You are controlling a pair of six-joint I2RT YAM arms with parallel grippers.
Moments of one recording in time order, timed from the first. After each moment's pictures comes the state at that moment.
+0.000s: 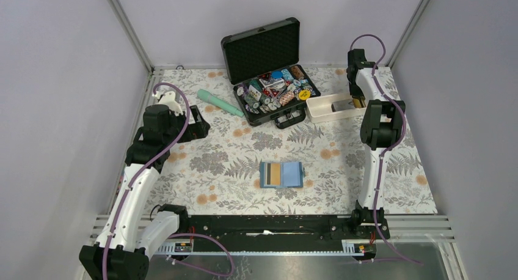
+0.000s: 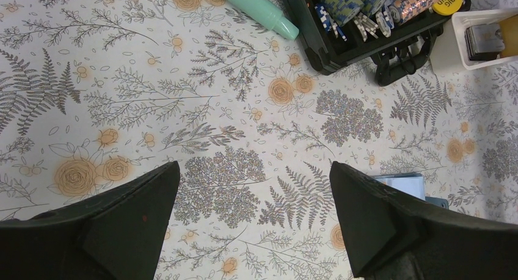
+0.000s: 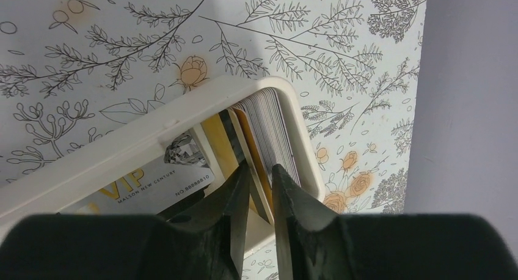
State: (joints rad) left arm -0.12 0.89 0.91 -0.58 0.13 -0.32; right arm -0.02 2.34 2.05 -0.83 0.45 -0.07
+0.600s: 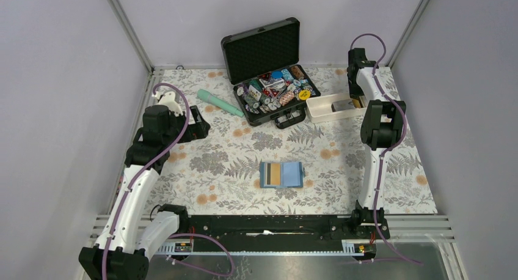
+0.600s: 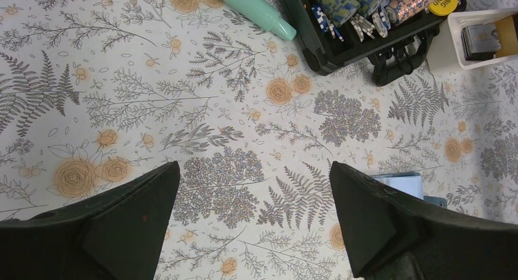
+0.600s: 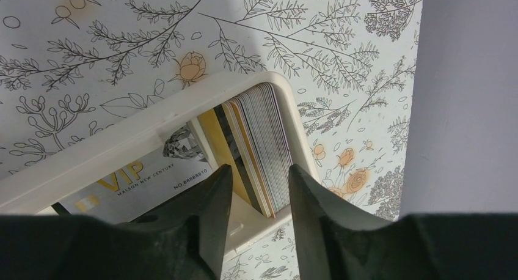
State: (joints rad) left arm -0.12 0.88 0.91 -0.58 0.13 -0.32; right arm -0.02 2.33 2.07 -0.86 0.44 -0.07
